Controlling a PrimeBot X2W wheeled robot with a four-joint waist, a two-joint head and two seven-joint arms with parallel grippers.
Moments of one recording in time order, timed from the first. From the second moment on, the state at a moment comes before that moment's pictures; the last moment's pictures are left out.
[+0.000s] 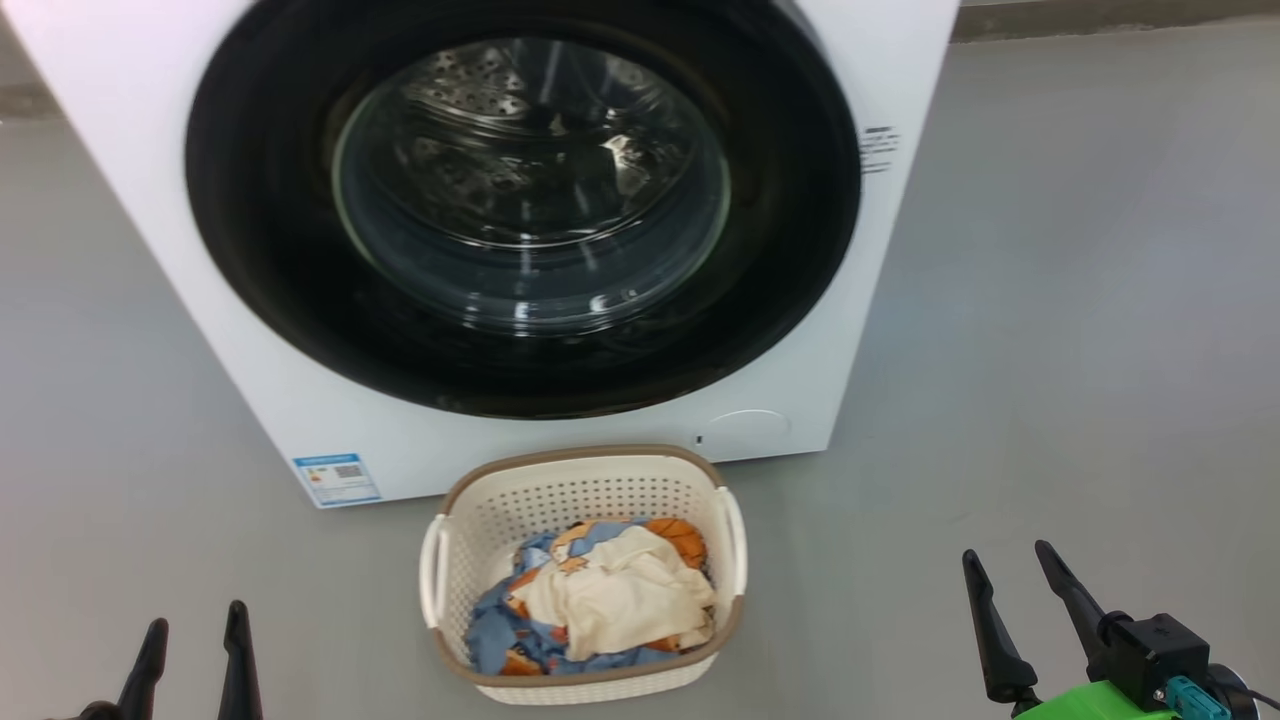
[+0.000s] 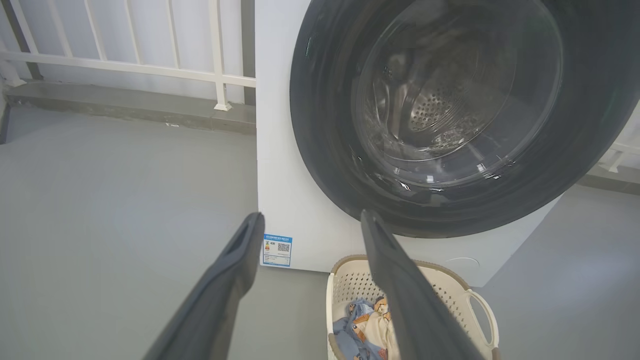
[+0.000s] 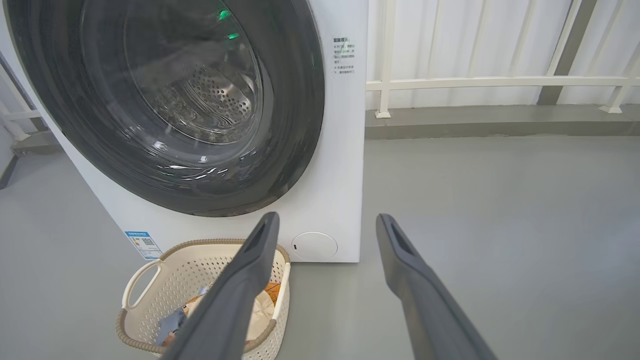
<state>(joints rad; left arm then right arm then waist) 0.09 0.12 0.08 0.18 -0.35 -0.13 -0.26 0.03 -0.04 -0.08 0.20 0.10 0.13 -0.25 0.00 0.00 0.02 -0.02</state>
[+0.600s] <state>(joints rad) 0.09 0.11 0.11 0.15 -0.36 -0.13 -0.26 0.03 -0.04 -0.08 0.20 0.11 0.13 -0.25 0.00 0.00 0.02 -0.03</state>
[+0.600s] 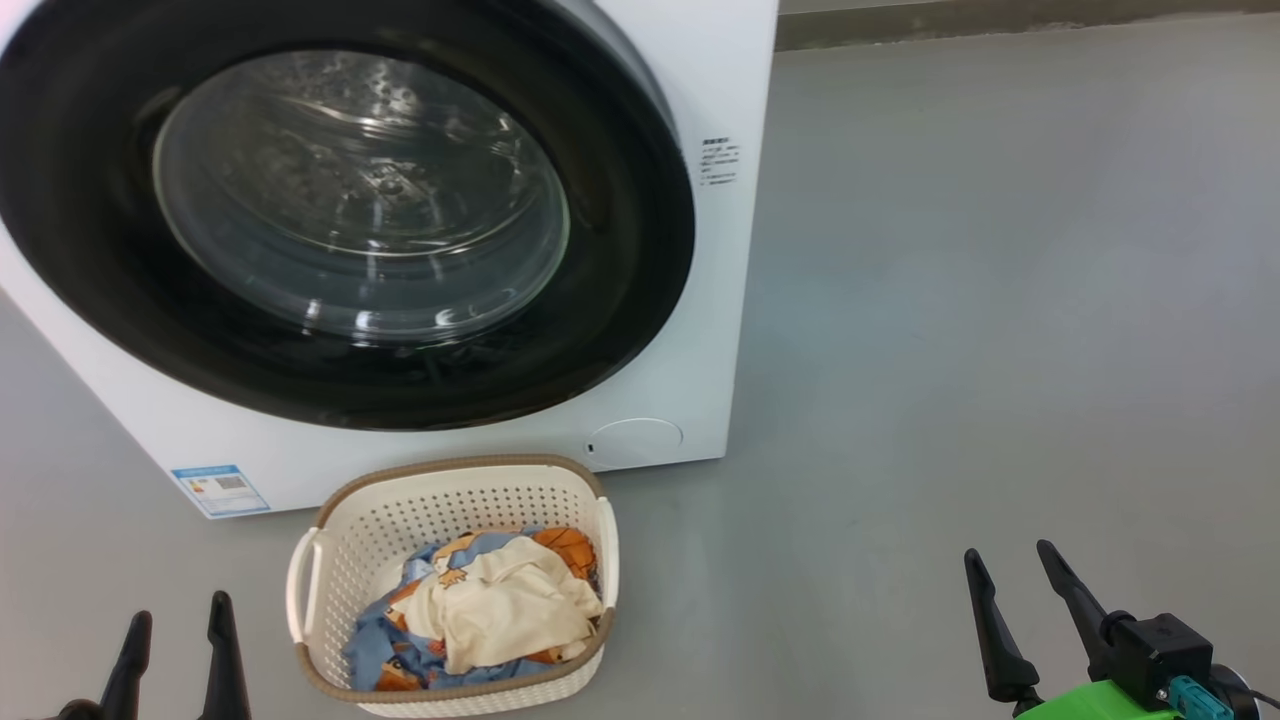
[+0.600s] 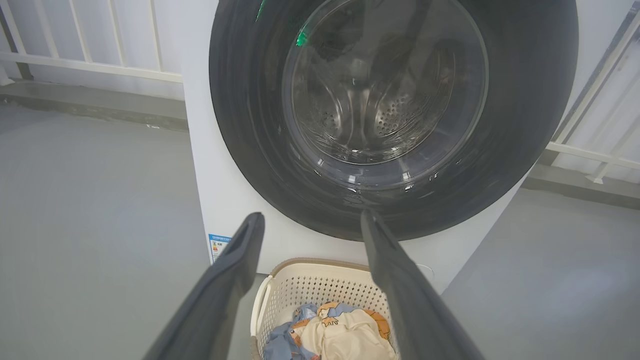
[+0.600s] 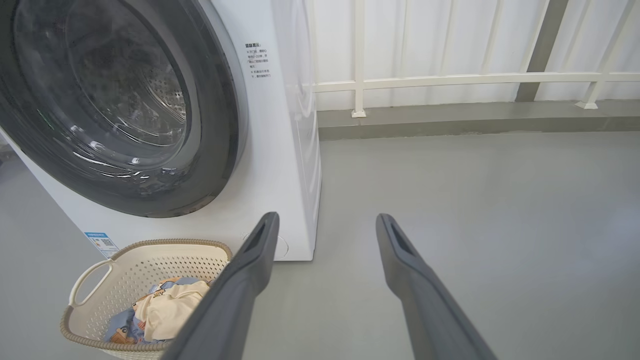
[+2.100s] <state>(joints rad) 0.09 0.11 0.11 0.15 -0.36 -0.13 -0.26 0.03 -0.04 -0.05 0.18 0.14 0.13 -0.25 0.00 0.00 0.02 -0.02</state>
